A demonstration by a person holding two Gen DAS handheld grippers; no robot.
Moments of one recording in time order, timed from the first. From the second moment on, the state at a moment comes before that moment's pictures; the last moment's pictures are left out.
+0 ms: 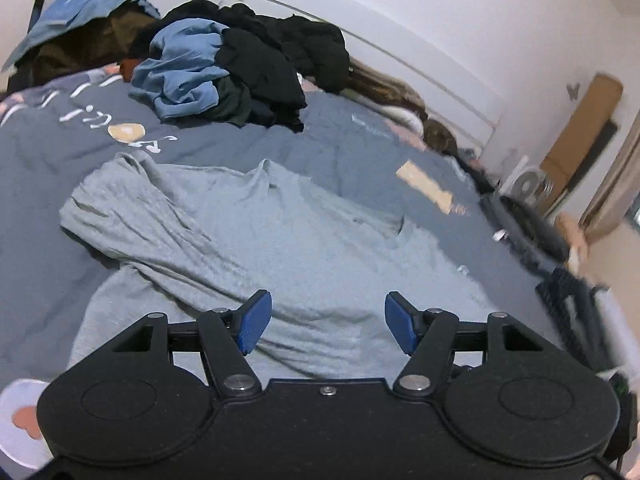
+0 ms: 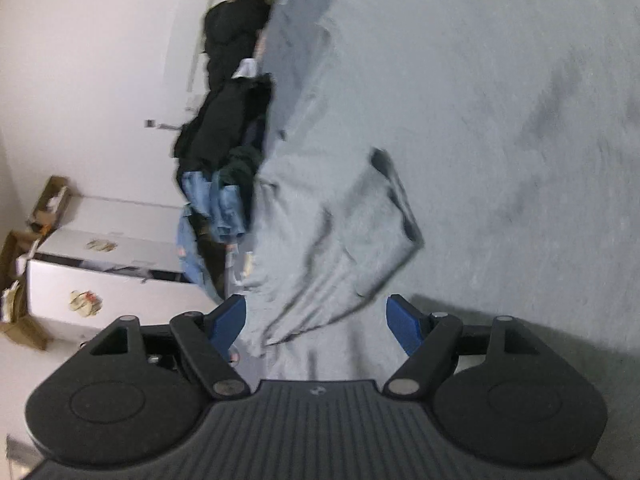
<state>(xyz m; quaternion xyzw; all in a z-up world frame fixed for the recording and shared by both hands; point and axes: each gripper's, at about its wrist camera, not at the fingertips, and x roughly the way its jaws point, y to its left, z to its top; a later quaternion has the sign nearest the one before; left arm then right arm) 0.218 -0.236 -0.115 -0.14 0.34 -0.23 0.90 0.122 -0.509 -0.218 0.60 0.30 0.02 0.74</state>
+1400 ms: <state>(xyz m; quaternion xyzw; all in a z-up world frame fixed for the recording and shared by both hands) 0.233 -0.230 -0.123 -0.09 0.38 -0.23 0.89 0.172 -0.619 -0.102 0.25 0.18 -0.14 0.94</state>
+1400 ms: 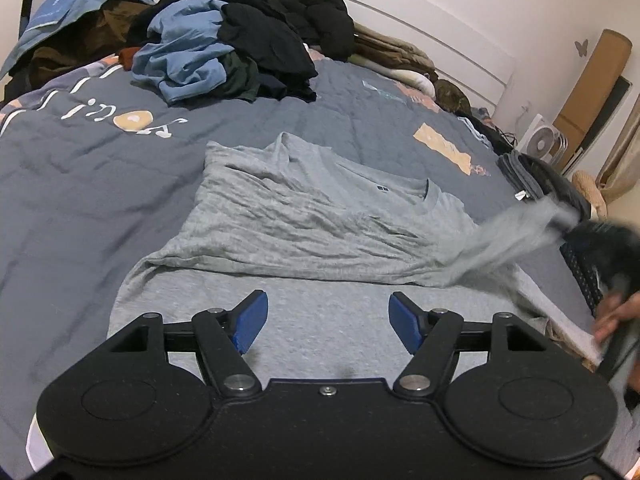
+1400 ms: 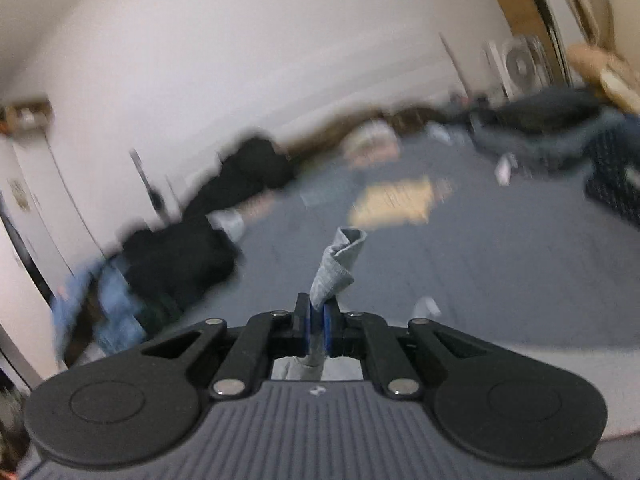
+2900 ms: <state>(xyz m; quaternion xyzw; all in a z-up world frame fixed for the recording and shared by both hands) 0.241 -0.295 -0.226 0.51 0.13 -0.18 0.83 0.146 -0.623 -0.207 0.41 0.23 -0.19 0.86</state>
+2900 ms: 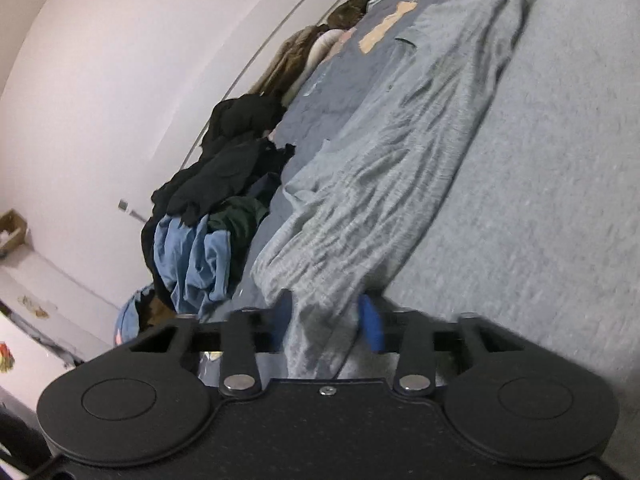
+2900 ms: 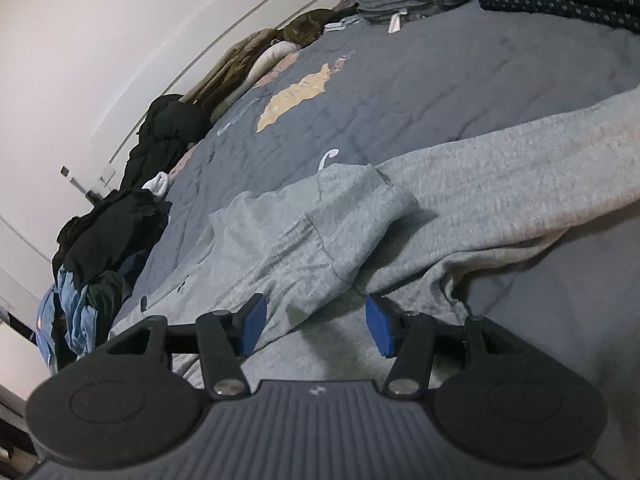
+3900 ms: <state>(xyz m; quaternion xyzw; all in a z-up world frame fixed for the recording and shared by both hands) 0.261 -0.255 -0.214 0.47 0.18 -0.17 0.85 0.152 -0.624 -0.209 0.41 0.23 -0.20 0.86</state>
